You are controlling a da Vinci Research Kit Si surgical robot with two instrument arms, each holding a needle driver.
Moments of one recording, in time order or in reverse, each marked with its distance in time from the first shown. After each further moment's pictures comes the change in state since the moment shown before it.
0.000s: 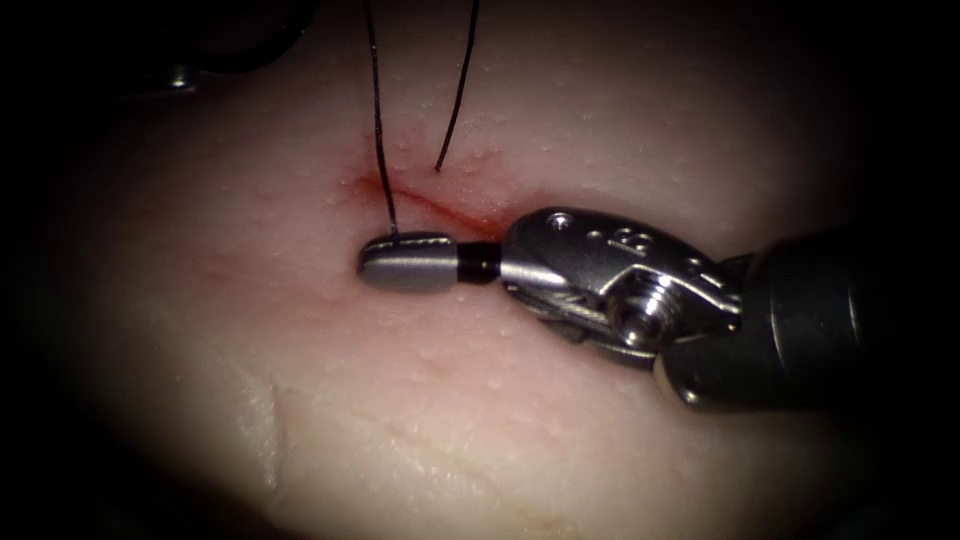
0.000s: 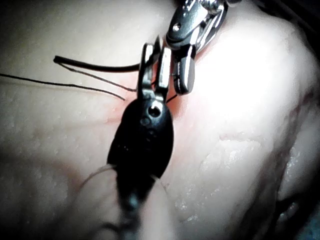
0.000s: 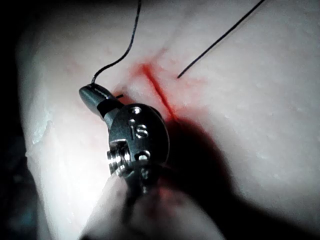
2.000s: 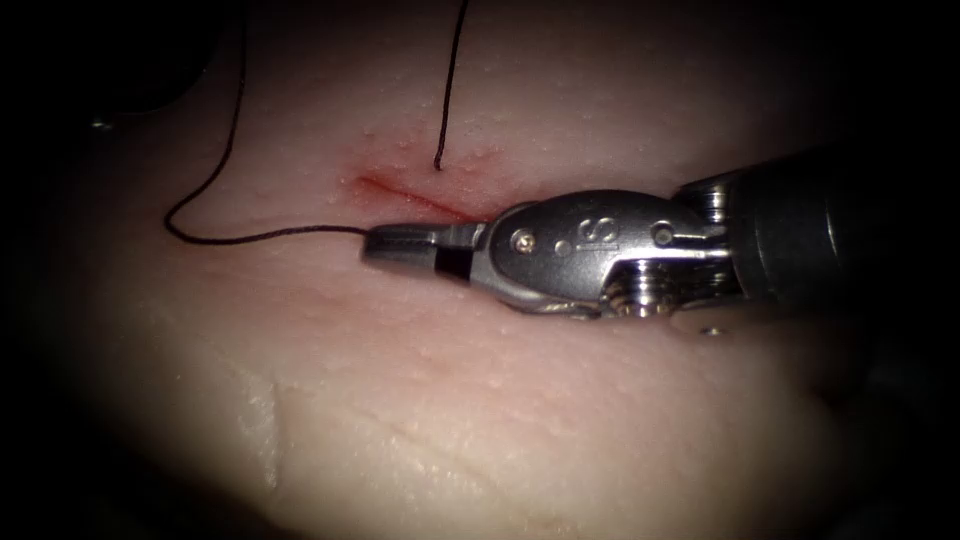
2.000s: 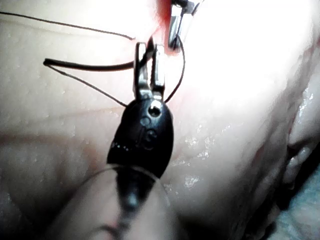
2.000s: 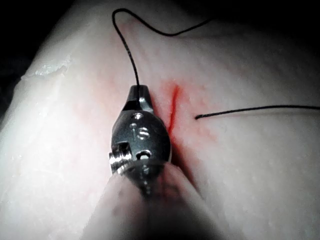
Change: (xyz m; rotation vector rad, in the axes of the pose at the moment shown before) right arm -0.002 0.002 0.002 -0.178 -0.248 -0.592; left arm -0.004 0.001 -0.006 0.159 -0.037 -0.032
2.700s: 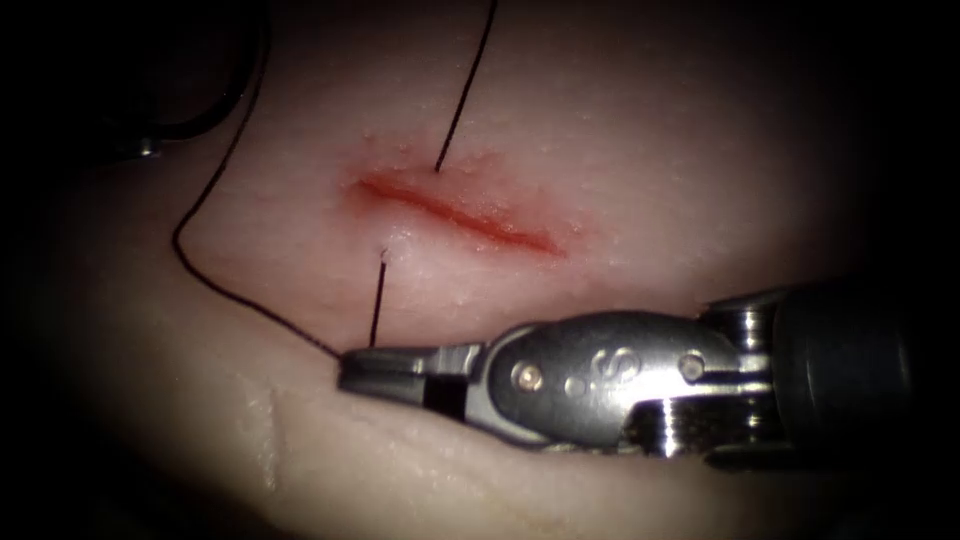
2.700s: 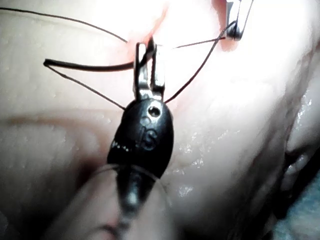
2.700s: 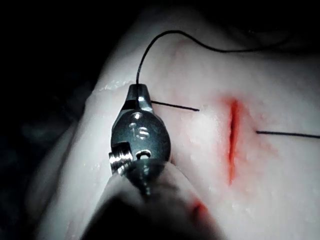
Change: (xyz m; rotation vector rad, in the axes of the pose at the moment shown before) right arm 0.005 -0.009 -0.003 0.061 0.037 -0.007; left arm -0.002 0.001 0.002 -0.001 -0.018 -0.014
